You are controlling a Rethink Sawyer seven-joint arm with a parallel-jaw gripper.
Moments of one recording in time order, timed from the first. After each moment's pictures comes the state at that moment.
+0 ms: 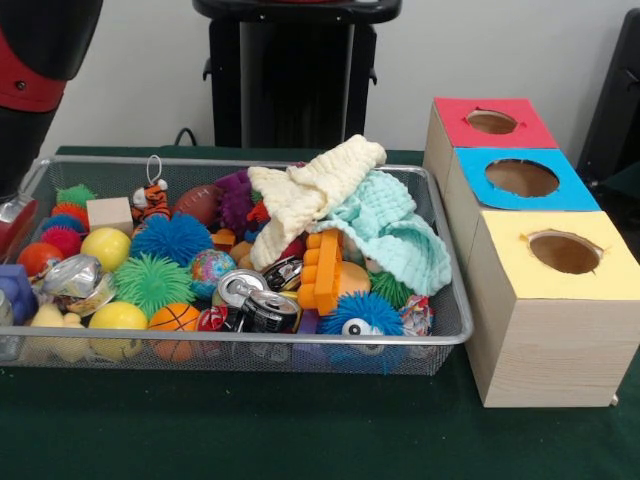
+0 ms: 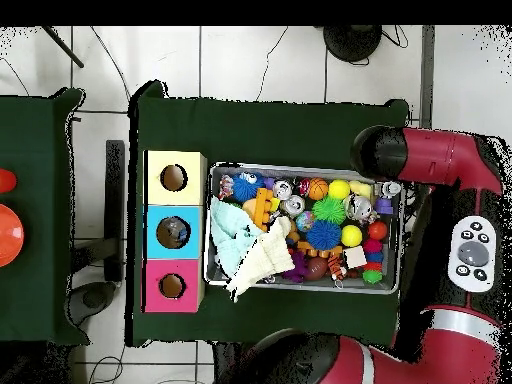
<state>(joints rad) -0.44 -0.37 -0.04 0.90 -0.49 0.70 1.72</state>
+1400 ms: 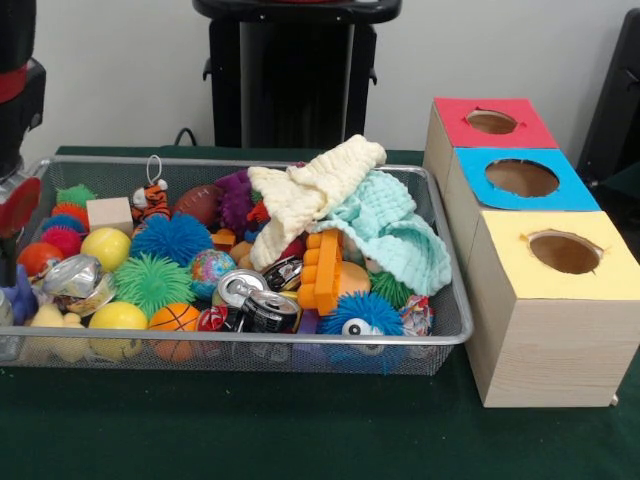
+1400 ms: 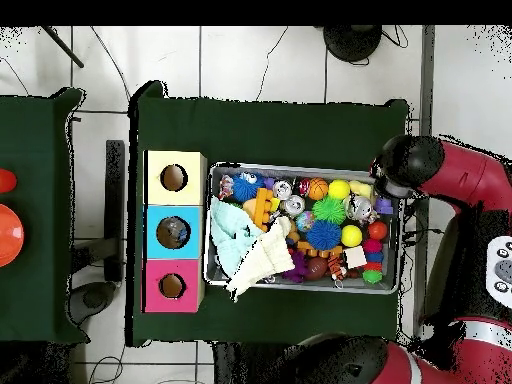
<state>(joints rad) -0.54 -0.36 0.00 0.96 -0.30 0.92 1.72</state>
